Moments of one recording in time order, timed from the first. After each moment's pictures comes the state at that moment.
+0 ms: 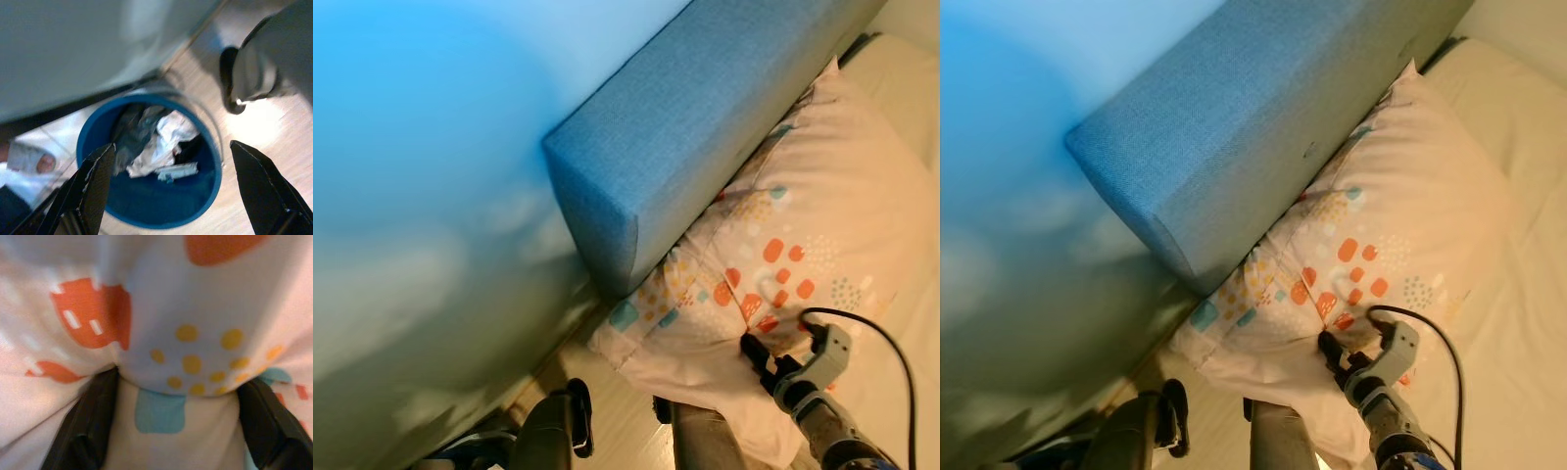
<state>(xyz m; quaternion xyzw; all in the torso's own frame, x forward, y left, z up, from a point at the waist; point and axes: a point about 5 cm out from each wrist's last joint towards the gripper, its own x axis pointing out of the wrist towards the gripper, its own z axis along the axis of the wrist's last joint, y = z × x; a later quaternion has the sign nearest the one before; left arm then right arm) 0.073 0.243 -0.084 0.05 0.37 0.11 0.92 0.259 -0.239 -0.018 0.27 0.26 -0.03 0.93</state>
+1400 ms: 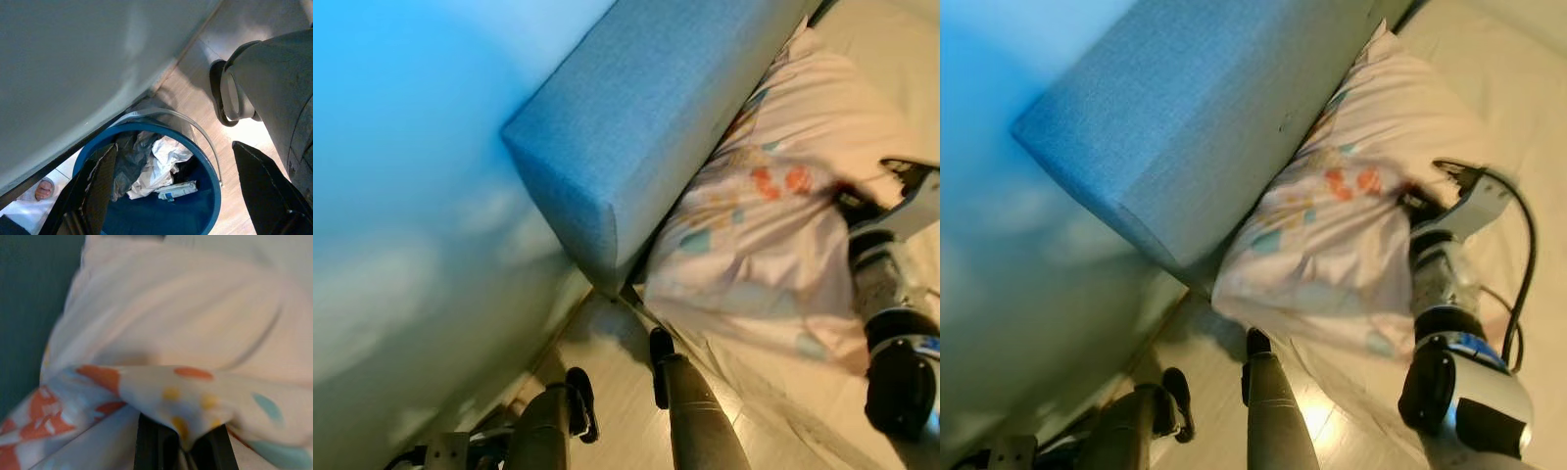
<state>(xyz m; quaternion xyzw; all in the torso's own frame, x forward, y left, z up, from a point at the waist) 0.102 0.230 -0.081 0.03 0.35 0.10 0.93 0.365 -0.308 0.186 0.17 -0.11 -0.11 0.97</state>
